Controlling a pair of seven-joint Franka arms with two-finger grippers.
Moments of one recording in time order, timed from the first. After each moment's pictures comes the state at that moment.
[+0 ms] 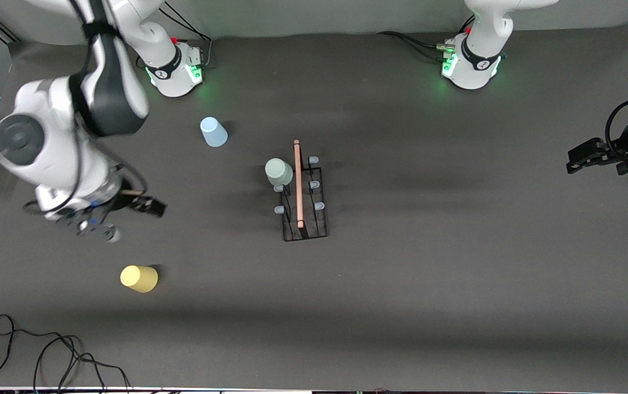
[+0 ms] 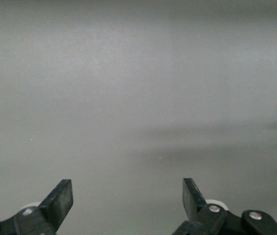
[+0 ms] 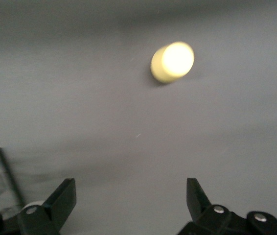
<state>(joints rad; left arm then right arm) 0.04 0.03 -0.03 -1.63 0.00 1.63 0.06 0.73 0.28 -0.65 -1.71 0.09 1.91 0.22</state>
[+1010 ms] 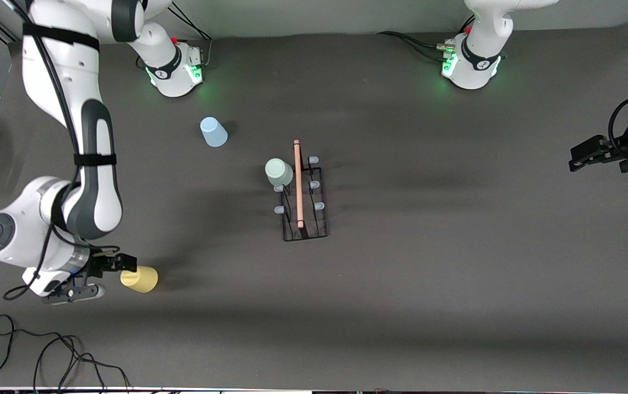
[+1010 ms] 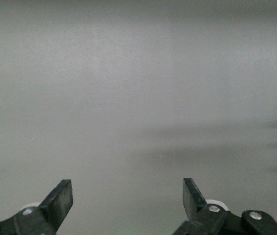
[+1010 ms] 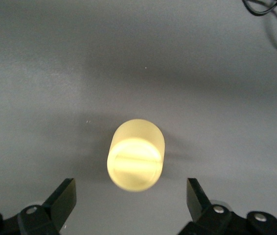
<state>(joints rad) 0.04 0.03 -0.03 -1.62 0.00 1.62 0.06 0.47 0.73 -0.64 -1.54 0.52 2.15 -0.44</state>
